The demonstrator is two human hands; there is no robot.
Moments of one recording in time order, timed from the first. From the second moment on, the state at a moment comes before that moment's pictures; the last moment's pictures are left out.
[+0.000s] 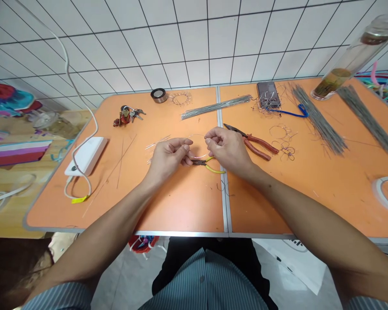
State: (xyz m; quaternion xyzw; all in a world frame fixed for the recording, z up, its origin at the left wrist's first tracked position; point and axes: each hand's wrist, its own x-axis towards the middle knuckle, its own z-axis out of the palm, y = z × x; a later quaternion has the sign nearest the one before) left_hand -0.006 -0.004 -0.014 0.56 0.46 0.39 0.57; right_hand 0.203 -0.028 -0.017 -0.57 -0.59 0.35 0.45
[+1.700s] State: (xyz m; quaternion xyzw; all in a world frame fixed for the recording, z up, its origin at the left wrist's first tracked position) left_hand -0.015 0.001 -0.009 0.51 0.46 0.44 0.58; right_hand 0.197 -0.033 -0.004 -0.54 -0.55 0.47 0.43
